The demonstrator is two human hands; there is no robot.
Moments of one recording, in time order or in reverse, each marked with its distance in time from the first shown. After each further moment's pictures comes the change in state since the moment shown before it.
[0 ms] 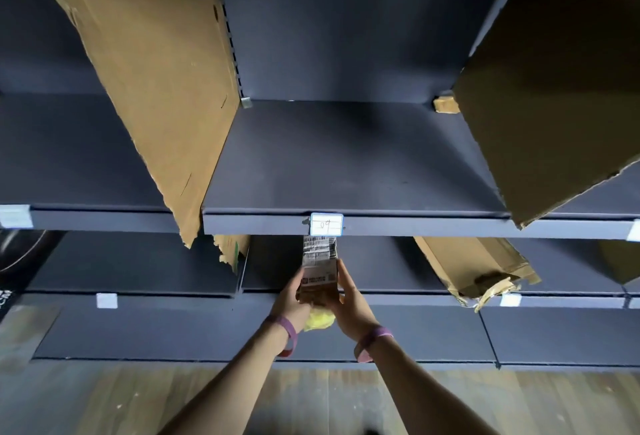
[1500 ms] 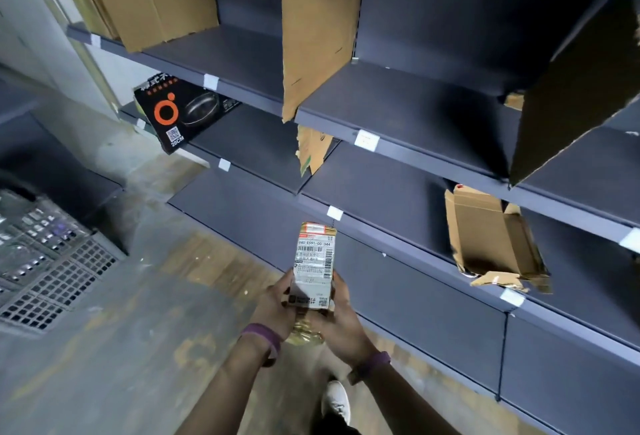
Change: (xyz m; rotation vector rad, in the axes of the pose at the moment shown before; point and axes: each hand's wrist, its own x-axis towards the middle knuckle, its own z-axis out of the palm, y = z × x) left_hand -0.281 -0.033 0.104 -0.030 0.472 0.003; right_hand -0.246 0.033 -0.043 0.011 -0.500 -0.206
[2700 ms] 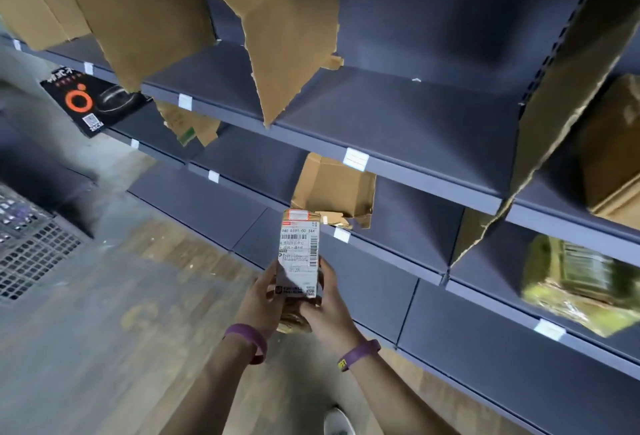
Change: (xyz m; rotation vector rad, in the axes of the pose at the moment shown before) left_hand -0.147 0.174 0.396 0.124 0.173 -0.076; right_hand -0.225 0.053 -0.373 0.041 -0.050 0.062
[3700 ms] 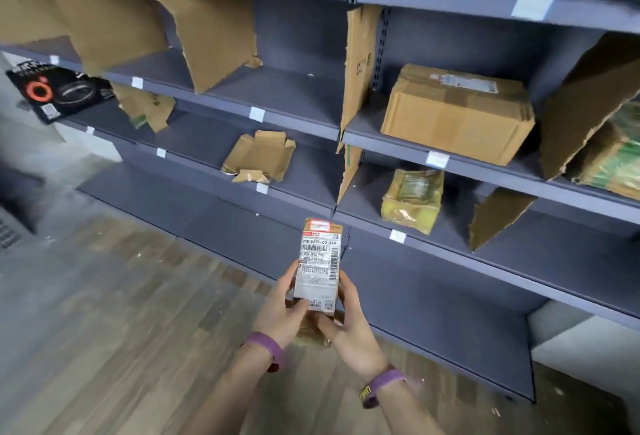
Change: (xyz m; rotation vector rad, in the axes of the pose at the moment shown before) left_hand -0.325 0.052 0.177 -0.199 -0.181 0.157; right_hand -0.365 0.070 -0.146 -0.109 0.164 -0.132
